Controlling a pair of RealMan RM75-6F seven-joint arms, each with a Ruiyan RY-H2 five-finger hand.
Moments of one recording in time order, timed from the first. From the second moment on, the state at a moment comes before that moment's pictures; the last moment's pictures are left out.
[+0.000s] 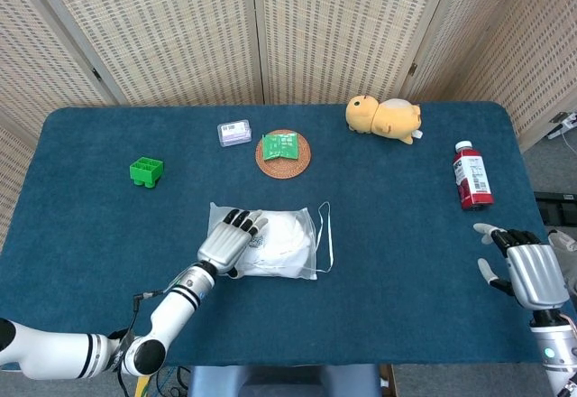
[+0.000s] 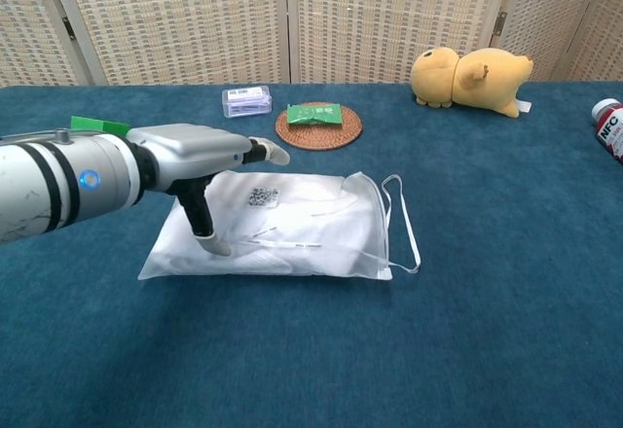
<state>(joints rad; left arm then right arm) -0.91 -1.56 -0.17 -1.74 0.70 0.97 0.84 0.12 -1.14 0.07 -1.55 -1.54 1.47 0.03</state>
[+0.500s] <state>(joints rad) -1.02 -1.59 -0.15 -1.67 0.48 0.97 0.88 0.13 -1.15 0.06 -1.54 -1.54 1.45 0.02</state>
